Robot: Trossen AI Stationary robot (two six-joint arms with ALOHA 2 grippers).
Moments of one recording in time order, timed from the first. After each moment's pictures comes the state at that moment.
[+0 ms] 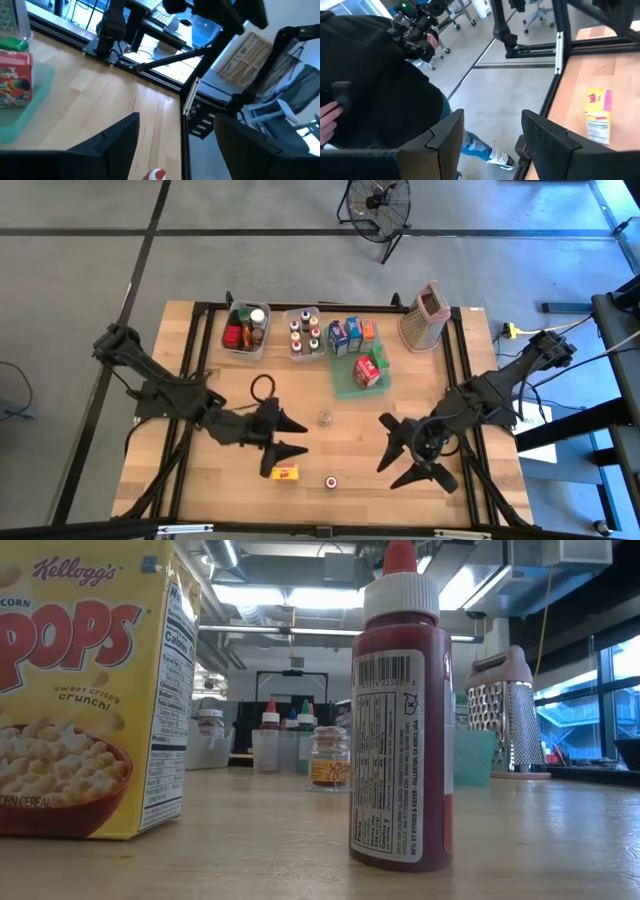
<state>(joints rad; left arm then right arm) -0.56 1.32 1.07 -0.01 -0.48 -0.64 0.59 1.28 1.27 -0.28 -0.17 0.44</state>
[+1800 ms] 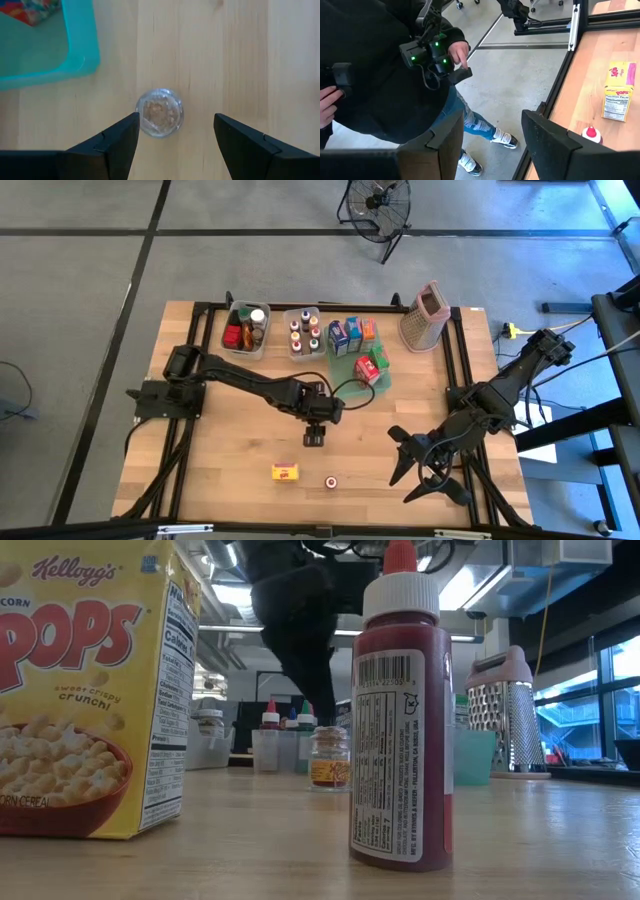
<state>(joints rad) -0.17 1.95 1.49 -0.71 -0.14 -0.17 0.70 1.28 1.27 -0.37 -0.13 0.46</state>
